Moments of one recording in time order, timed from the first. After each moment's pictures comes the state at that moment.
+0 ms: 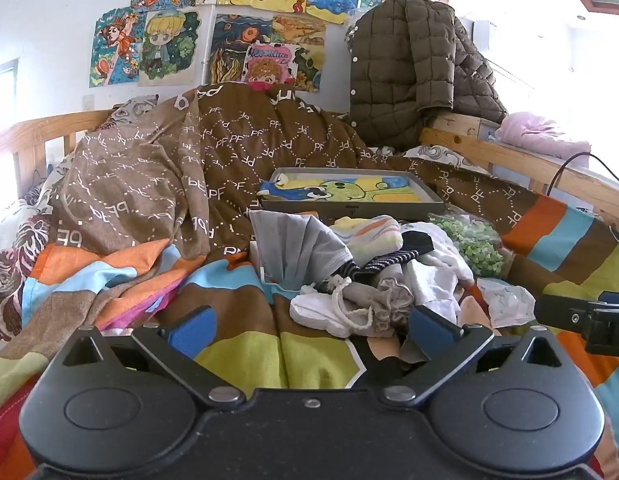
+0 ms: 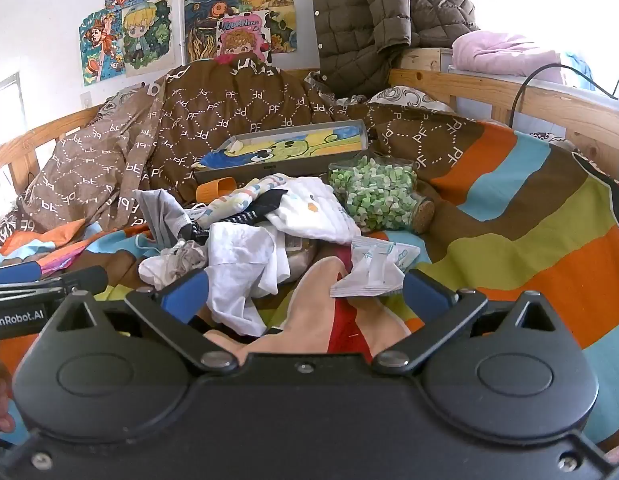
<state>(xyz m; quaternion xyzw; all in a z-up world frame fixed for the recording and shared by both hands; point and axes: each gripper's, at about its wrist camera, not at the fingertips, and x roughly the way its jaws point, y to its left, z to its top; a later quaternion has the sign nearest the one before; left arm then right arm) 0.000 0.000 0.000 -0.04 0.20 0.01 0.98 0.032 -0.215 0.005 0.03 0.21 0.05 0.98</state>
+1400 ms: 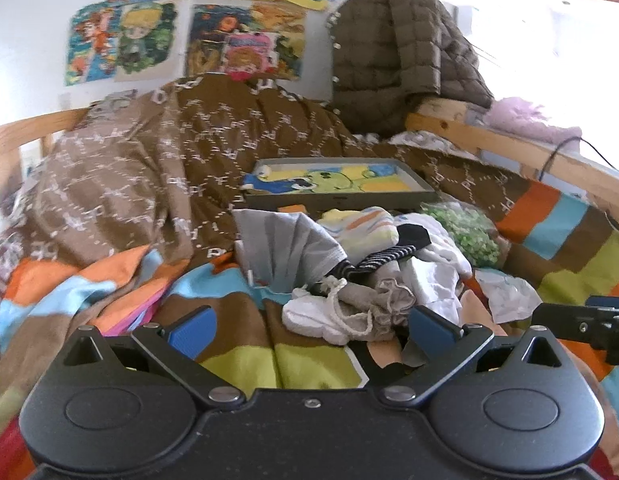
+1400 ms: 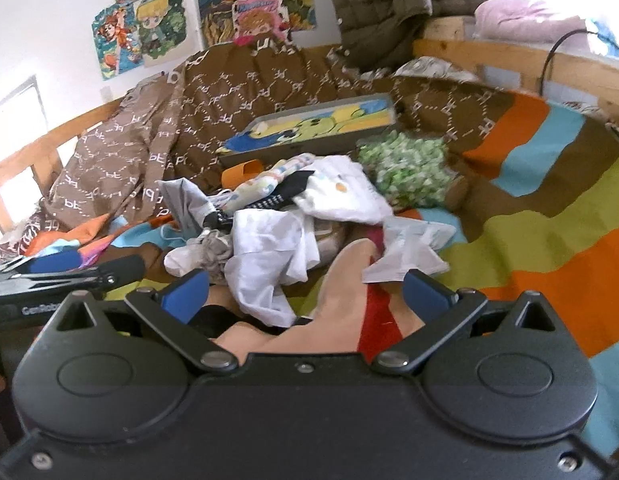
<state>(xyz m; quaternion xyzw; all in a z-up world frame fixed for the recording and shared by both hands) 0.031 0.006 0.000 -0.02 0.22 -0.03 0.97 0.051 -0.217 0.001 0.06 0.25 0.10 0.96</state>
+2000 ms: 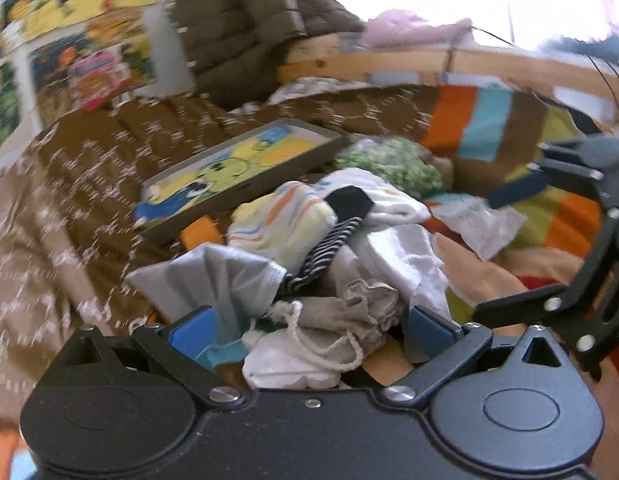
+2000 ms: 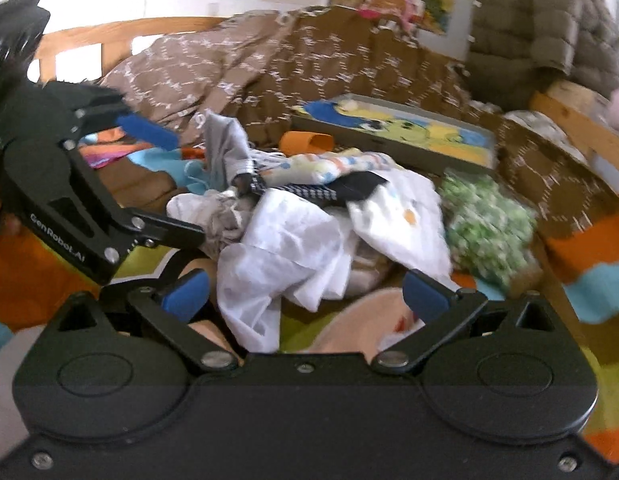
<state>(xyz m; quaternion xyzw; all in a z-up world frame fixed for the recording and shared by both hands) 0.109 -0.011 -0.009 0.16 0.26 -0.20 0.93 0.128 -0.176 -0.017 -0.15 0.24 0.23 0.93</state>
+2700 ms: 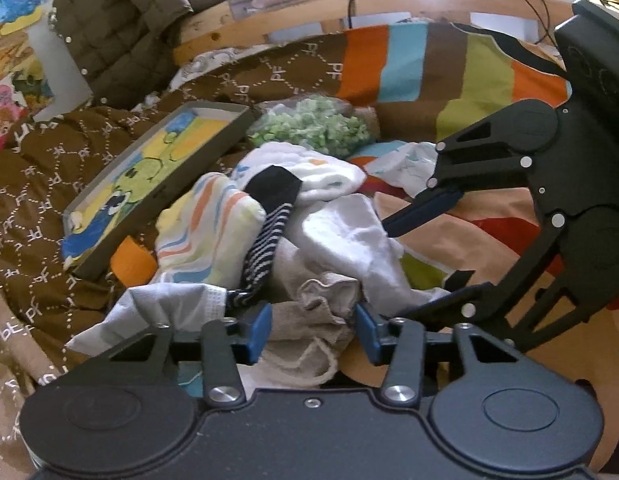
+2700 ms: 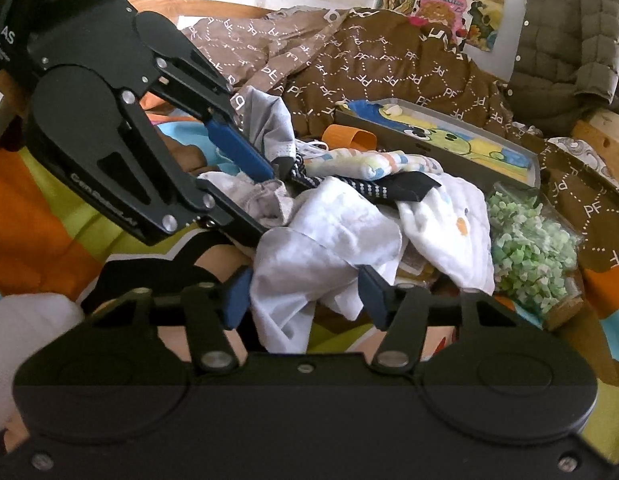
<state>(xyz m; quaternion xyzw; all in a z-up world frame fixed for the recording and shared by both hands) 0.138 -0.034 -0.011 0.26 0.31 -0.31 0.86 0.144 -0.153 -0.052 -0.18 0.23 0.28 0.91</state>
